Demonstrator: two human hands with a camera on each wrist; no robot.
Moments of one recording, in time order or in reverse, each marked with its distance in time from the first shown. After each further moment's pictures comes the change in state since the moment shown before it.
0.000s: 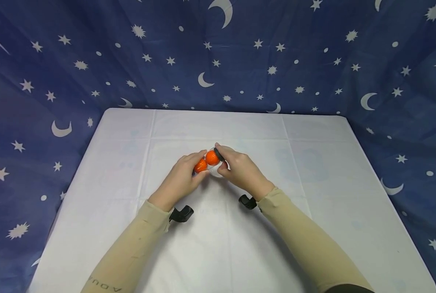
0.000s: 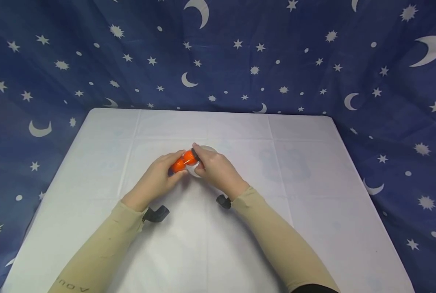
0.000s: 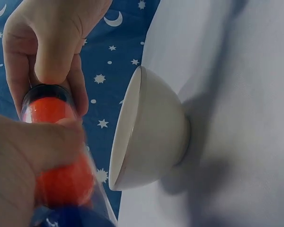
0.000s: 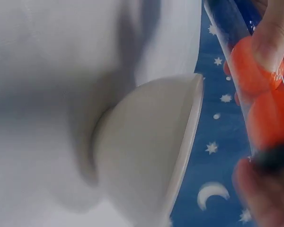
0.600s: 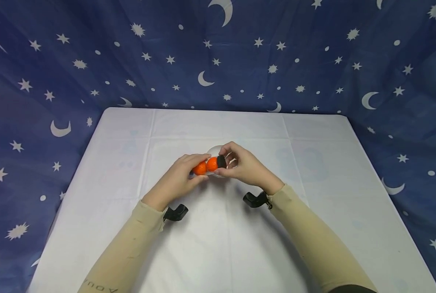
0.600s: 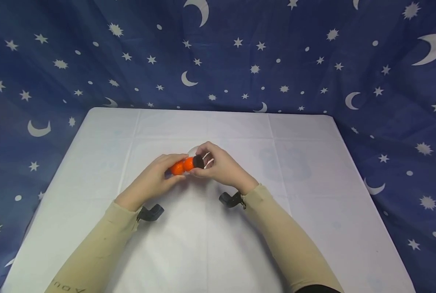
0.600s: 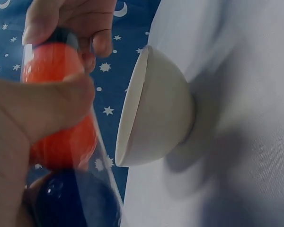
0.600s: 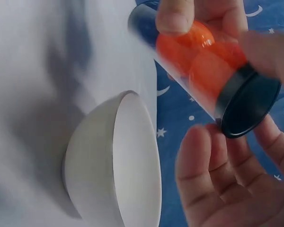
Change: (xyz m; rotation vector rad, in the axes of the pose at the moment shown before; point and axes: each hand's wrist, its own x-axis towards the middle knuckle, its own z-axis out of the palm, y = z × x) left_hand -0.001 -0.008 -0.008 -0.027 -0.072 0.093; right_hand 0.002 0.010 -0.013 0.698 -0.243 0.374
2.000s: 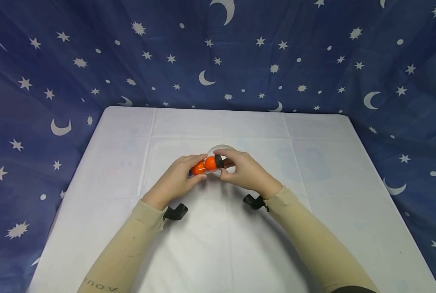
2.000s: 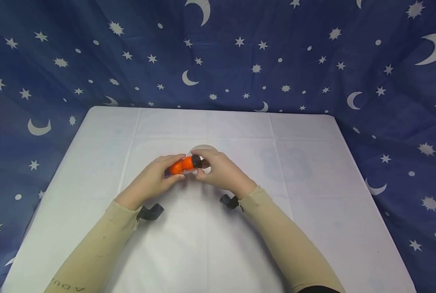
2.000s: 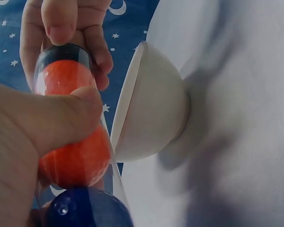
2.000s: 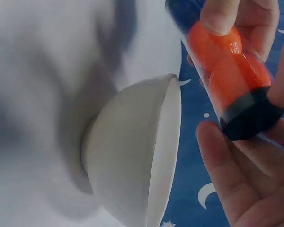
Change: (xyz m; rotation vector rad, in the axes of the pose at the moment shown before) left_hand -0.003 -0.009 0.000 0.011 -0.013 -0.042; right_hand -0.001 0.006 0.009 -0.280 0.015 -0.195
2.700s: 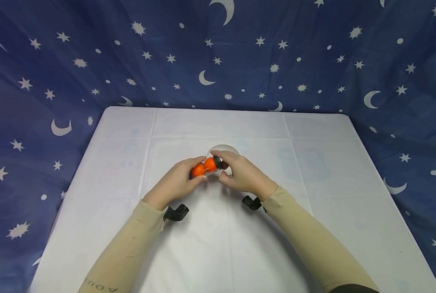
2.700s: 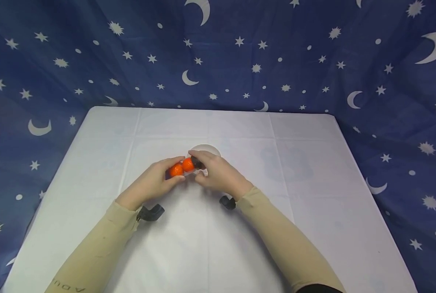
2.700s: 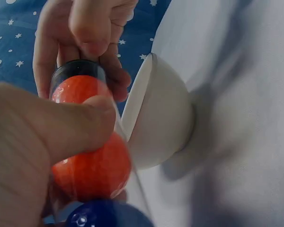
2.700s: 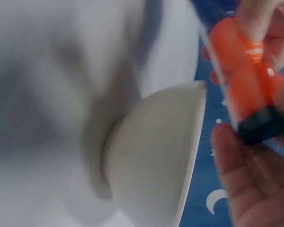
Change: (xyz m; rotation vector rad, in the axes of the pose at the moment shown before) left_hand 0.002 0.007 0.001 -0.050 -0.085 -0.145; right_hand 0.000 0.004 0.009 -0.145 -0.007 -0.100
